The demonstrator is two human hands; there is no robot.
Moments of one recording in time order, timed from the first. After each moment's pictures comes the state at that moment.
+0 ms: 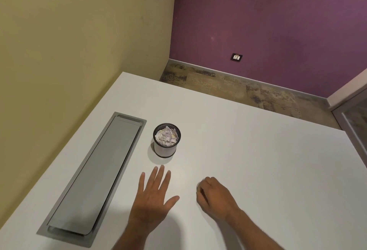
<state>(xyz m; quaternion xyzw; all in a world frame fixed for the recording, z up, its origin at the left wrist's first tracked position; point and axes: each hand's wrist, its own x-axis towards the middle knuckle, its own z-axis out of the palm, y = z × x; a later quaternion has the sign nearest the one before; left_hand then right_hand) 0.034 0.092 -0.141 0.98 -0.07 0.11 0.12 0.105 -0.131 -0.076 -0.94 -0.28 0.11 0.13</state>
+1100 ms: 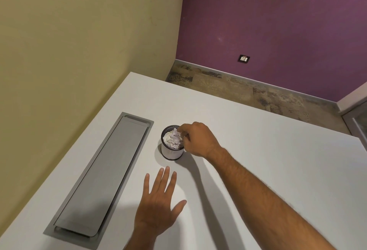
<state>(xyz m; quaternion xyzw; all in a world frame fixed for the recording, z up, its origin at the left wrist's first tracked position) 0.037 0.093 -0.139 0.99 -0.02 0.05 0.12 0.226 -0.011 0.014 -0.94 -0.28 0.08 0.19</state>
